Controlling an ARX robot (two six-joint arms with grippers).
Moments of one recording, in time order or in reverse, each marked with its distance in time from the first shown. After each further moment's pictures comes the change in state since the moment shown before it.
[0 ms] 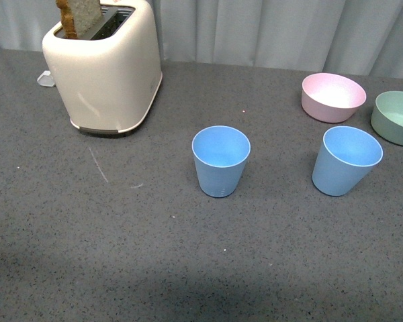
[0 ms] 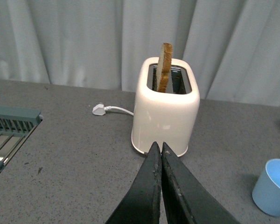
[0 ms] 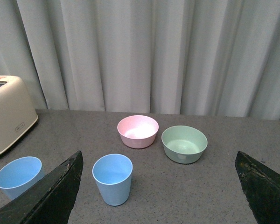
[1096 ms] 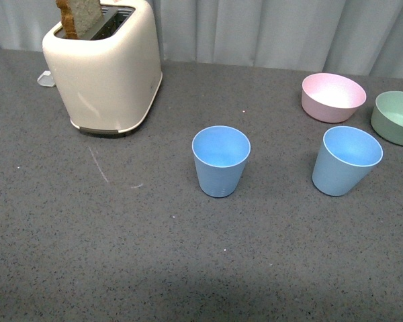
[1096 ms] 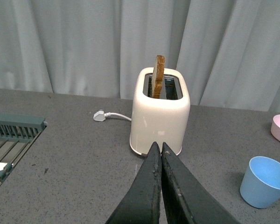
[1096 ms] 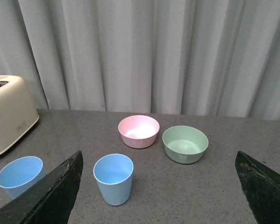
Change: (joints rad) left arm 0.000 -0.589 -0.006 -0.547 0.003 0.000; right arm 0.000 0.000 0.000 0.000 0.000 0.000
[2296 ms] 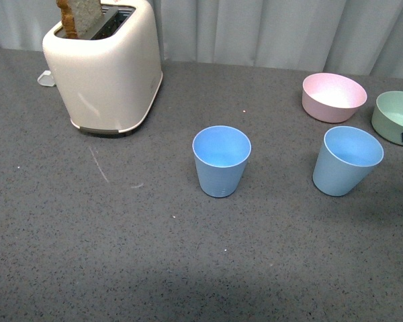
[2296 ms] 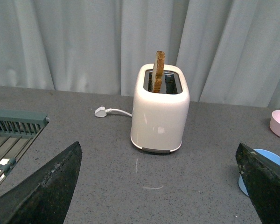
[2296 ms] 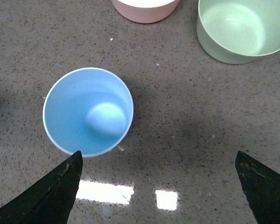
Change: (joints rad) left arm 0.000 -0.218 0.000 -0.224 0.000 0.002; right arm 0.034 1.626 0.711 0.077 0.002 0.015
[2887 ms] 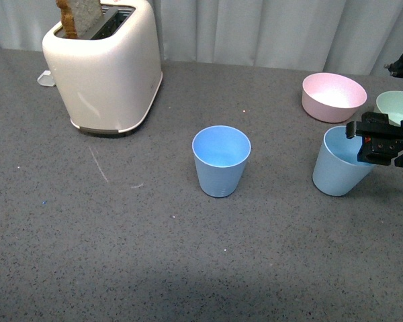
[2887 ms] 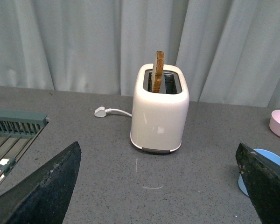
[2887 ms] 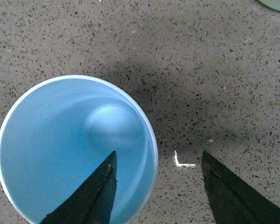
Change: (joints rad) left arm 0.000 0.000 0.000 0.000 0.000 0.000; right arm 0.039 0.315 0.254 -0.154 0.024 0.171
